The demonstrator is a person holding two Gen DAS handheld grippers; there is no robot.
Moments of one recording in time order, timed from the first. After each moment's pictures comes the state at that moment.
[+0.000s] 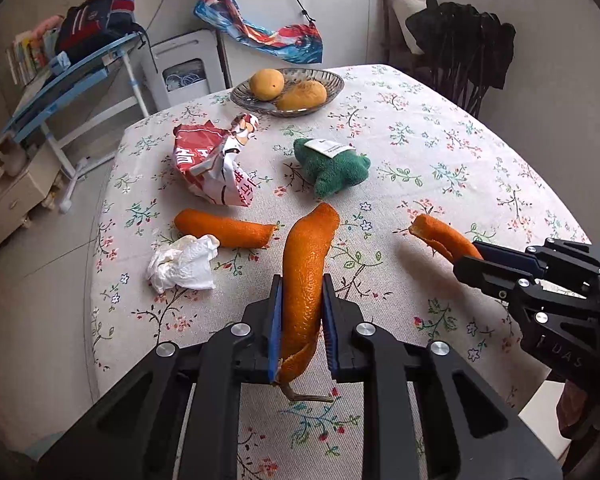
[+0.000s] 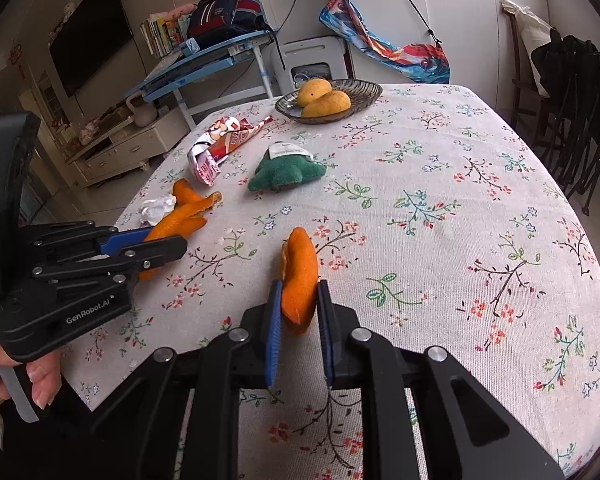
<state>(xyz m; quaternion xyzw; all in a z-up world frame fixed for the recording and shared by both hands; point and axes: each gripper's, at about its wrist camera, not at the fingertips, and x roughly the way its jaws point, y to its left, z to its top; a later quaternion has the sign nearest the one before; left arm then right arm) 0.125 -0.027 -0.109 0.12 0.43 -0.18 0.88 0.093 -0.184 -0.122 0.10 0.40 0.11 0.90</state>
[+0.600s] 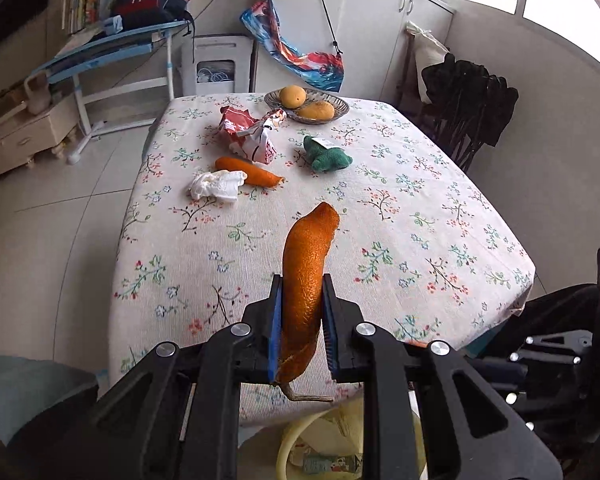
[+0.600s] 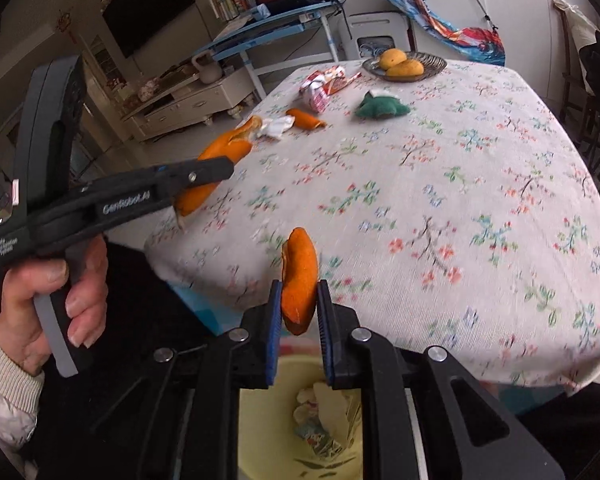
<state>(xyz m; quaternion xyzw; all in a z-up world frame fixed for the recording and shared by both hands) 0.017 0.022 -0.084 0.00 0.41 -0.17 0.89 -0.021 -0.150 -0.113 0.07 0.48 0.24 0.84</state>
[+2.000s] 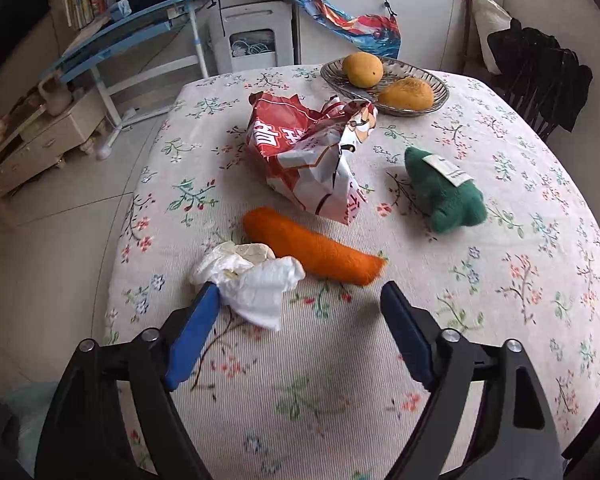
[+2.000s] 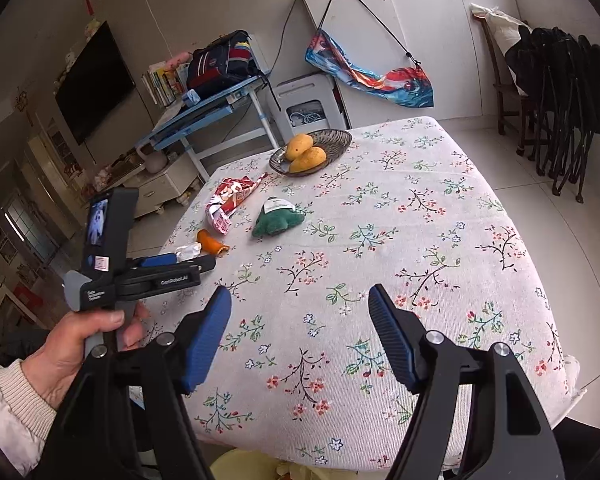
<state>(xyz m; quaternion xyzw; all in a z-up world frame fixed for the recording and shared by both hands) 0.201 -0.007 -0.144 0.07 0.47 -0.07 0.88 0.054 -0.237 -0.080 0.16 0.35 0.11 0.91</state>
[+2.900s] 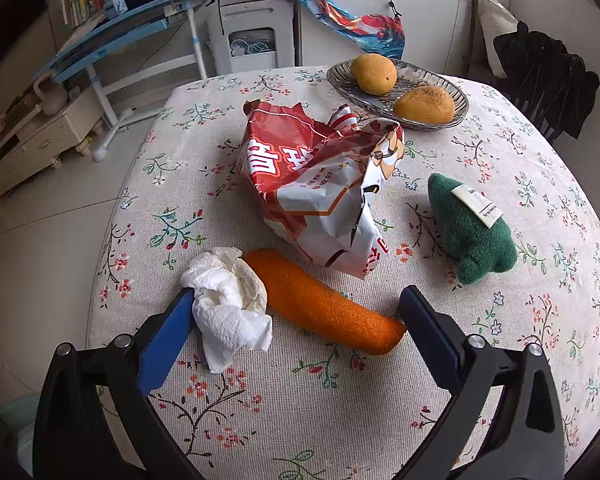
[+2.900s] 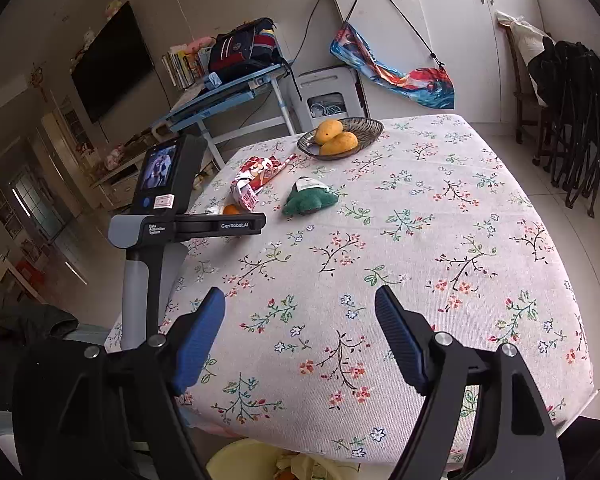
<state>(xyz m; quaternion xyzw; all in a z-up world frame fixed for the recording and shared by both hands) 0.234 -0.009 -0.155 0.06 0.47 -0.07 0.88 0.035 -0.198 -0.083 0.11 0.35 0.13 0.92</state>
